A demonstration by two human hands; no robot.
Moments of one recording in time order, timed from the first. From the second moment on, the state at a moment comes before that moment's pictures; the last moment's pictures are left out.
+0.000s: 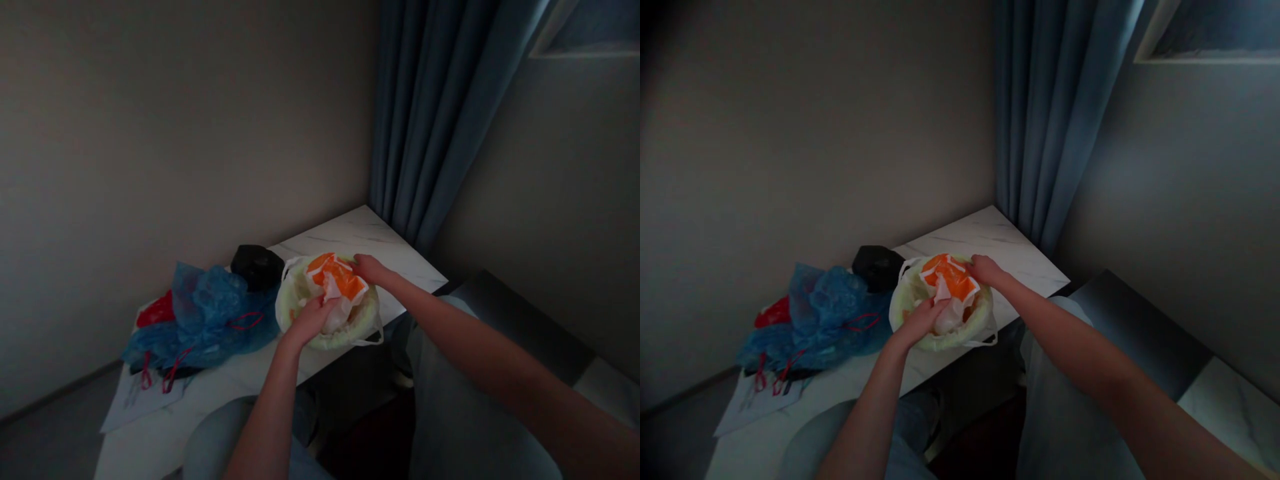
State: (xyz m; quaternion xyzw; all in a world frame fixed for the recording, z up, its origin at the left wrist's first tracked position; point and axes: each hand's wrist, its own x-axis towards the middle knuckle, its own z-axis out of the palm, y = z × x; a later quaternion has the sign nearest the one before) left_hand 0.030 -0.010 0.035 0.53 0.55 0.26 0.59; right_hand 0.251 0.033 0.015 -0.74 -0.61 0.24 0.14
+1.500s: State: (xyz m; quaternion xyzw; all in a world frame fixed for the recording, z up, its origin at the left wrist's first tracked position) left_hand -0.071 0.007 0.041 0.42 0.65 0.18 0.61; right_hand 0.211 0.023 0.037 -0.59 -0.77 0.24 0.06
